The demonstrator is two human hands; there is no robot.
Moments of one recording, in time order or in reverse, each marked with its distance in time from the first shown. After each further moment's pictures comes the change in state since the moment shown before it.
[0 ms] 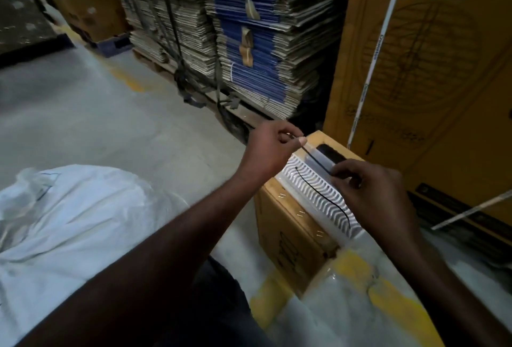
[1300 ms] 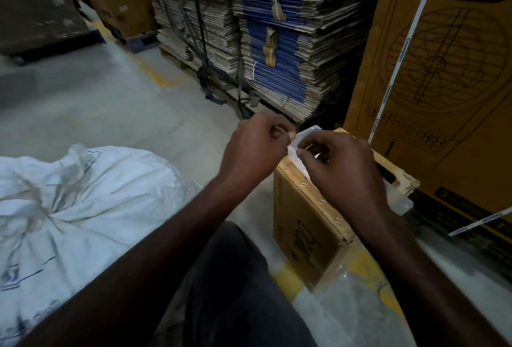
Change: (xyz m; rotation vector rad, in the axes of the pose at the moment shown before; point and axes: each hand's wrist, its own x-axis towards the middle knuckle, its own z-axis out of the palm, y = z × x) left_hand -0.070 0.011 -0.076 0.246 0.130 0.119; right_hand 0.002 -0.103 0.025 0.005 -0.021 -0.104
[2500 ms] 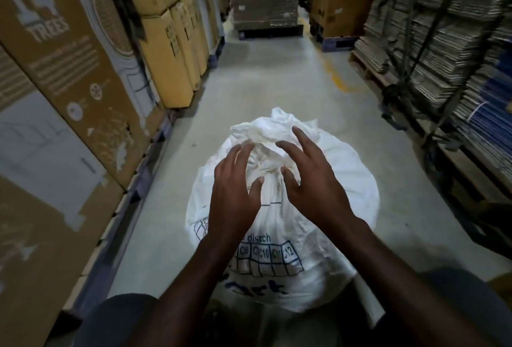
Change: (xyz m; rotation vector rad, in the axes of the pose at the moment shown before) left_hand -0.276 -0.276 -0.265 0.379 0.715 -0.401; right_hand -0.076 -0.315 0.313 0.349 -0.471 -0.692
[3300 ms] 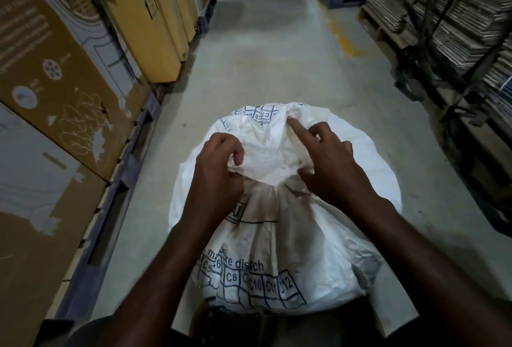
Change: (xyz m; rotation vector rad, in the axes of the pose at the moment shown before) left_hand 0.073 -0.046 0.036 -0.050 -0.073 0.092; right_hand 0.062 0.107 0.029 -0.271 -0.243 0.098
